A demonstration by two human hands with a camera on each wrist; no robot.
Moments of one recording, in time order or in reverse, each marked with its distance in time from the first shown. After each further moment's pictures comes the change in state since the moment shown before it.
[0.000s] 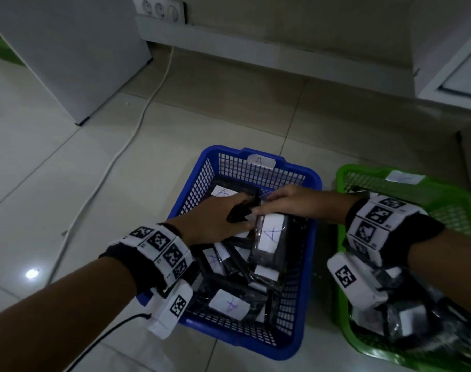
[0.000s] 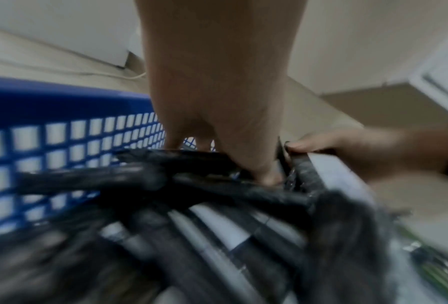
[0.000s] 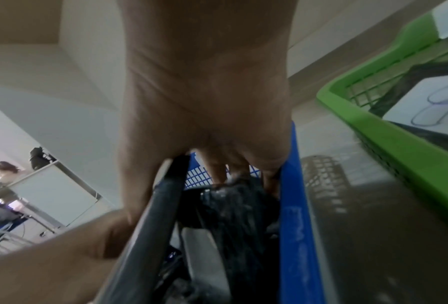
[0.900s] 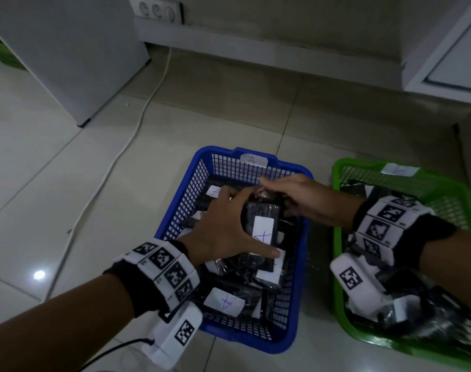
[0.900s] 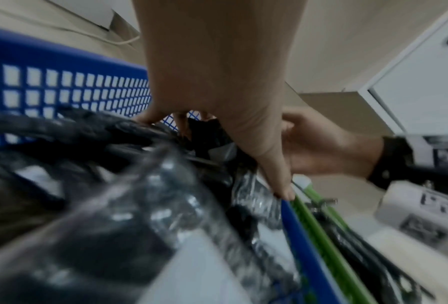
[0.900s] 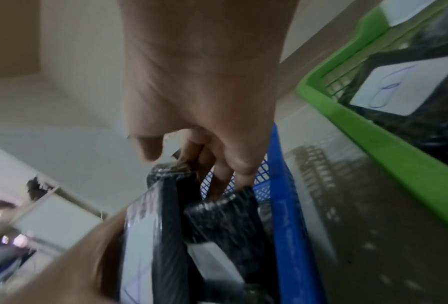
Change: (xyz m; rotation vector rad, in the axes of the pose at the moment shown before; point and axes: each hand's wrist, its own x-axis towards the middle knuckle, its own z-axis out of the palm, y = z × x) left_hand -0.024 0.039 0.025 -0.095 0.172 -0.110; right_hand -0.024 -0.002 0.007 0.510 0.054 -0.159
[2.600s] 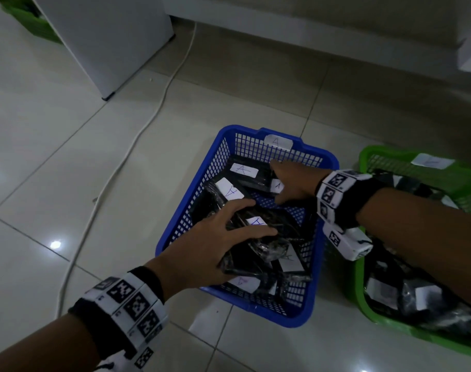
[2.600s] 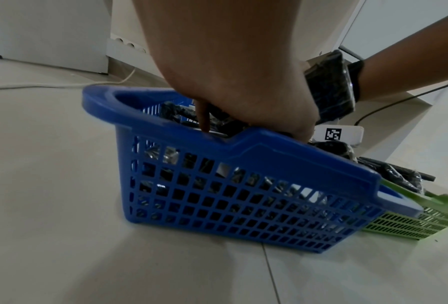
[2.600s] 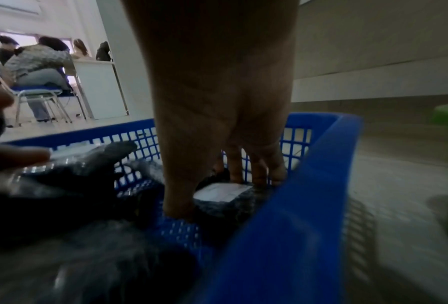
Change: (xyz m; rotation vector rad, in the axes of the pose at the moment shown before) left_hand -0.091 -0.038 -0.012 0.290 -0.058 0.393; right_hand 0.076 0.012 0.019 -1.249 -0.038 0.022
